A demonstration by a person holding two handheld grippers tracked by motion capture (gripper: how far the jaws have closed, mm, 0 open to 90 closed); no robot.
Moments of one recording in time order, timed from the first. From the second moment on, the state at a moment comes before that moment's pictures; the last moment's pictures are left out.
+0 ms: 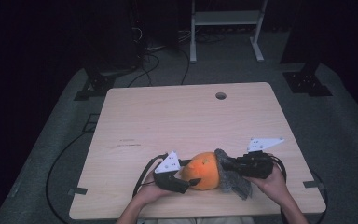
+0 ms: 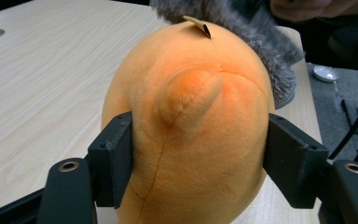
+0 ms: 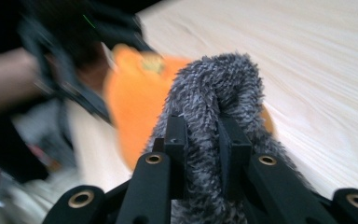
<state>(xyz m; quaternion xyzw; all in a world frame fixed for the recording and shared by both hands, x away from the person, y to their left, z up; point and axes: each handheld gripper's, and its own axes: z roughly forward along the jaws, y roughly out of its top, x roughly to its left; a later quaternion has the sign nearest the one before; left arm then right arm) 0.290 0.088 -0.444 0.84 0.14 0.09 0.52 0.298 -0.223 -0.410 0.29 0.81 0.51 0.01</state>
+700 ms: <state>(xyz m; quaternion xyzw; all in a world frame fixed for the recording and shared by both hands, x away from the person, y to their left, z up) 0.282 0.090 -0.425 0.80 0.15 0.10 0.57 0.291 -0.205 -0.400 0.28 0.79 0.54 -0.01</state>
